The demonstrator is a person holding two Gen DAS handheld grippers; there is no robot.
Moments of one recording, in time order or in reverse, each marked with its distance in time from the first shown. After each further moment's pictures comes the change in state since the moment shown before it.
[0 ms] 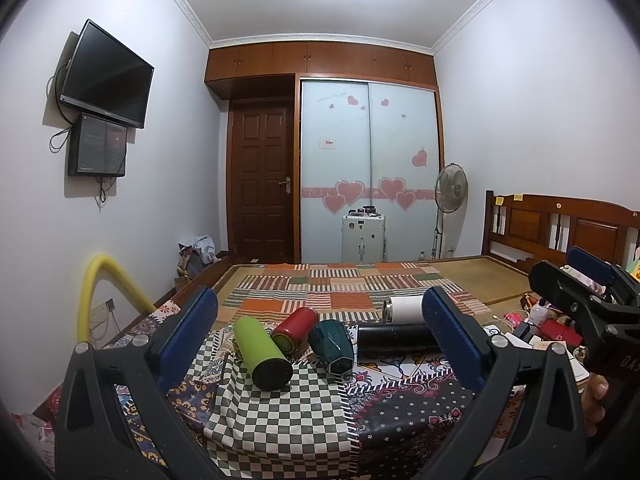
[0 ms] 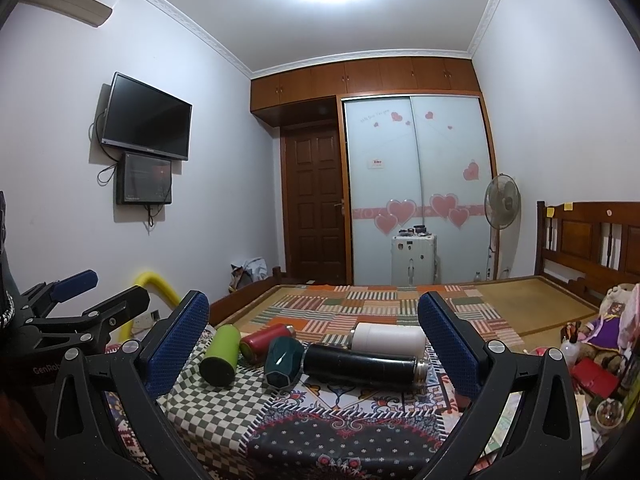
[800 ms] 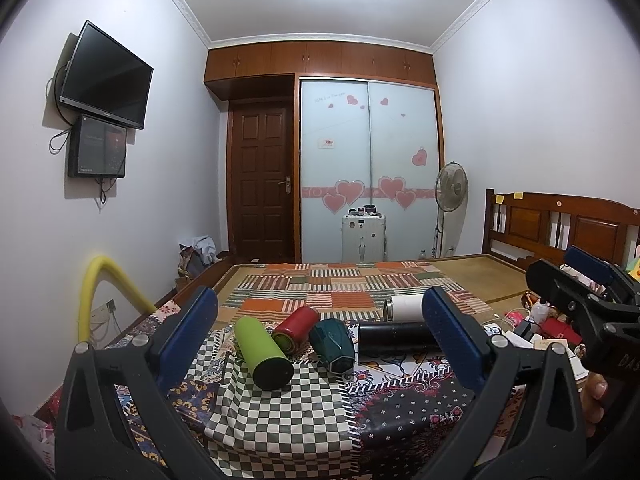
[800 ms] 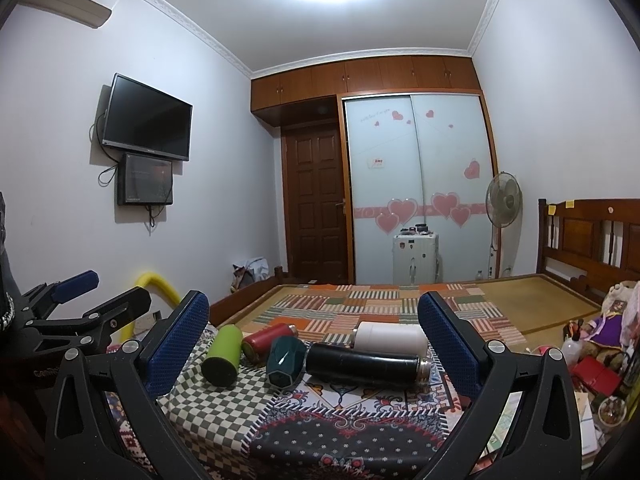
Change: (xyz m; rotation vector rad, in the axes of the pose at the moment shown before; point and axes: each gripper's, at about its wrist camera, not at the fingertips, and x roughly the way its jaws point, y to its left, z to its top) left arm 0.002 -0.002 -0.001 0.006 0.005 0.002; right arm 0.002 0.001 0.000 0.010 0.004 0.006
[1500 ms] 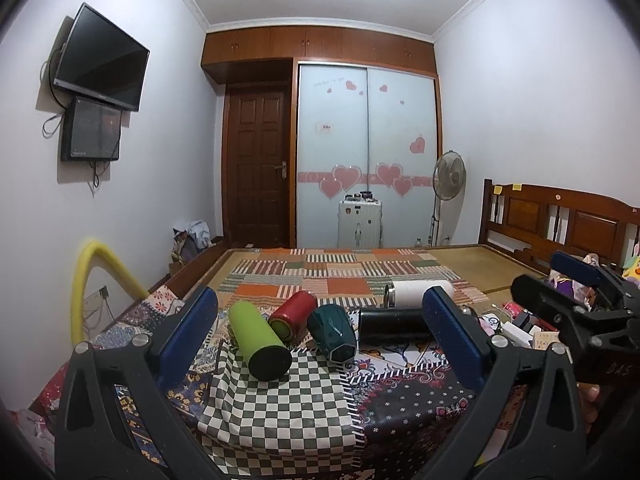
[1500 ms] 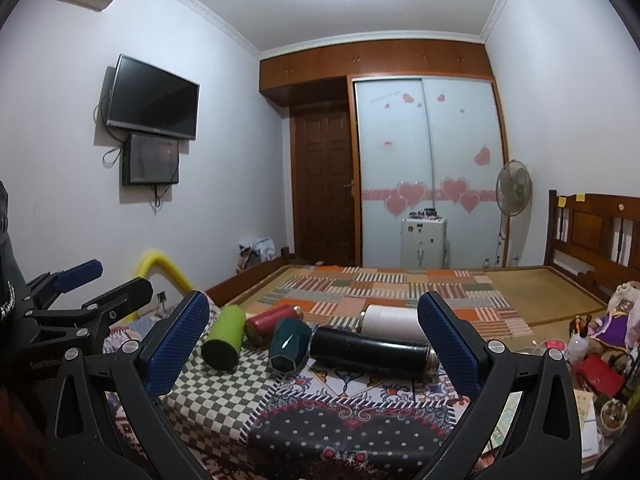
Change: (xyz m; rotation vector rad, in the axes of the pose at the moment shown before) left arm 0.026 0.014 -0.015 -0.020 0.059 -0.021; right arm 0.029 0.001 -0.012 -0.026 0.102 0.044
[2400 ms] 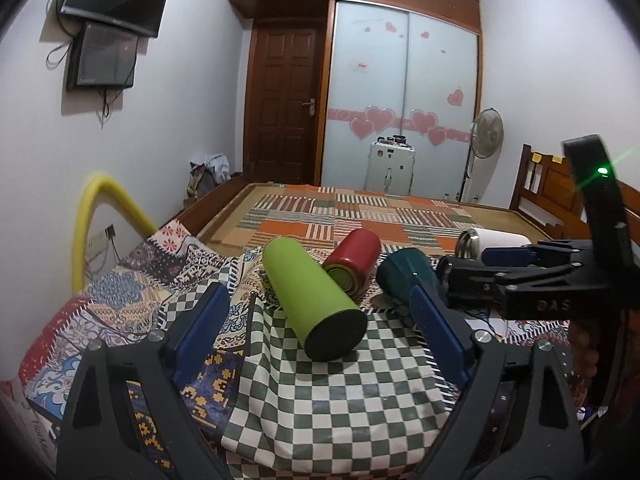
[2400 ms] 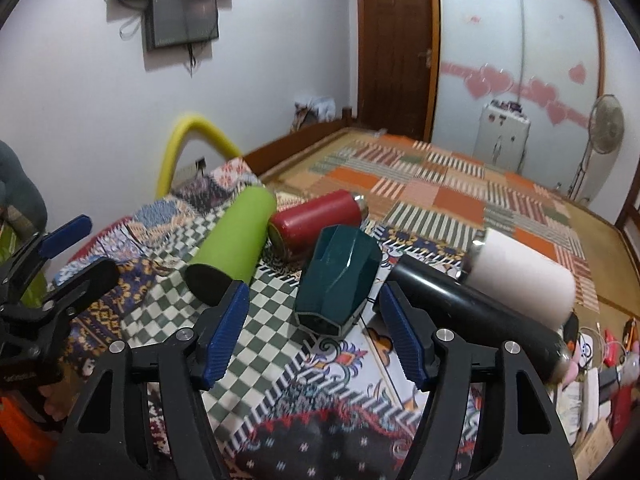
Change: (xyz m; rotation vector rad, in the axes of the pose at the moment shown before) left arm 0.119 0.086 -0.052 -0.093 0.220 0.064; right arm 0.186 0.026 -0.029 -0.101 0.560 0.225
